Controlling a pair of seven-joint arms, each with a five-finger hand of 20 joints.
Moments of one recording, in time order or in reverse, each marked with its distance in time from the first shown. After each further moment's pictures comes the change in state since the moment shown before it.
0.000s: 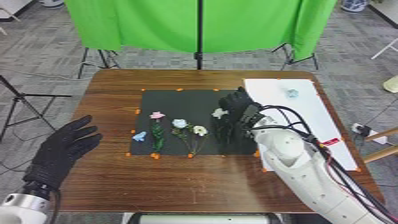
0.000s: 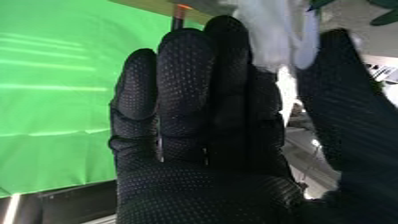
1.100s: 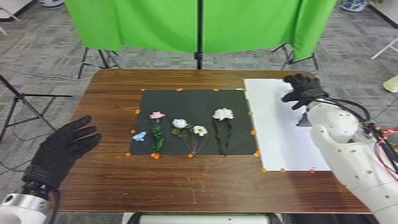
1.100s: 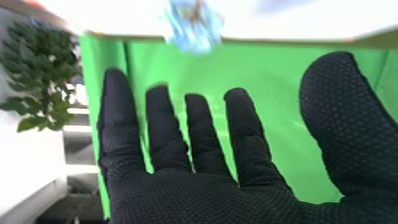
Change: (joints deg) left arm 0.0 -0.1 -0.2 0.1 0.0 0.0 -0.2; right arm 2.0 5.3 15.1 9.4 15.3 -11.3 12.4
